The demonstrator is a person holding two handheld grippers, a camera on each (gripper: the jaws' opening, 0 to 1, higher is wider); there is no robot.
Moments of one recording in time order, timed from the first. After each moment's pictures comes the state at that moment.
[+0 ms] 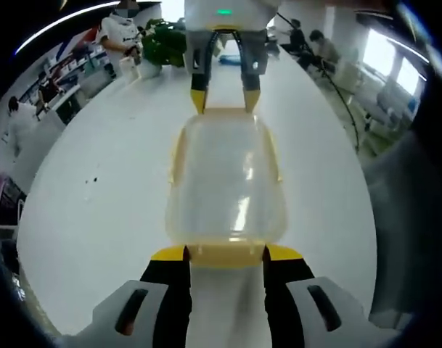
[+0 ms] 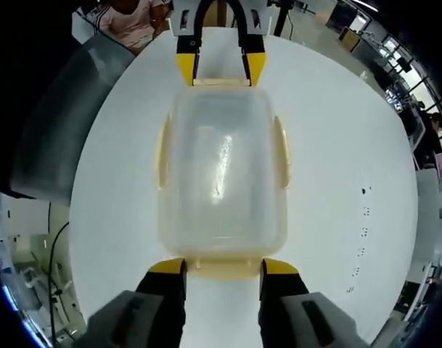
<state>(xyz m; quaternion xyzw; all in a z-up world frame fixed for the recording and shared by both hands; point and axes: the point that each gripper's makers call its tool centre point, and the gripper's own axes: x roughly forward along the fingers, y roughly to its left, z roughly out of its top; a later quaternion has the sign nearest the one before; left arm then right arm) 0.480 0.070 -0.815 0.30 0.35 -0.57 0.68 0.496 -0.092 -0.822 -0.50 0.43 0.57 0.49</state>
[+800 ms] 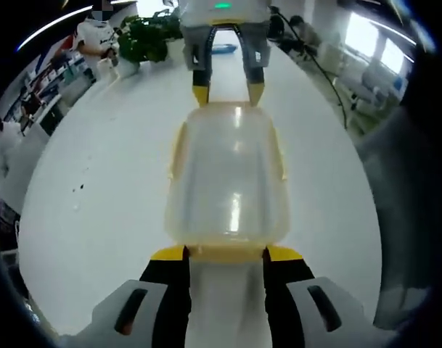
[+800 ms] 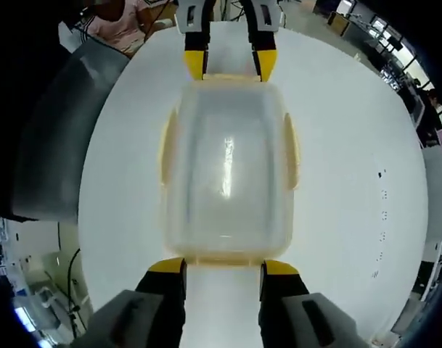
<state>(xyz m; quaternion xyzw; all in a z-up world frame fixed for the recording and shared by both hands) 0.479 0.075 -0.828 0.35 0.35 -0.60 0.63 0.467 -0.087 -0.835 -0.45 0.47 0.55 0.52</state>
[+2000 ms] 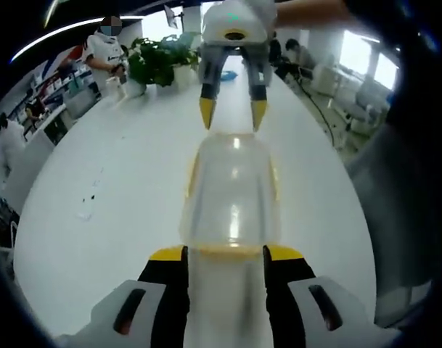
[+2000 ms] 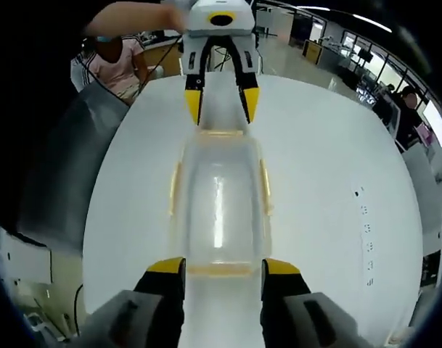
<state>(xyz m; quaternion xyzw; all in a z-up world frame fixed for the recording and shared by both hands) 0.485 0.077 -0.797 0.29 0.31 -0.63 0.65 0.475 -0.060 -0.796 -0.37 0.38 0.59 0.60</state>
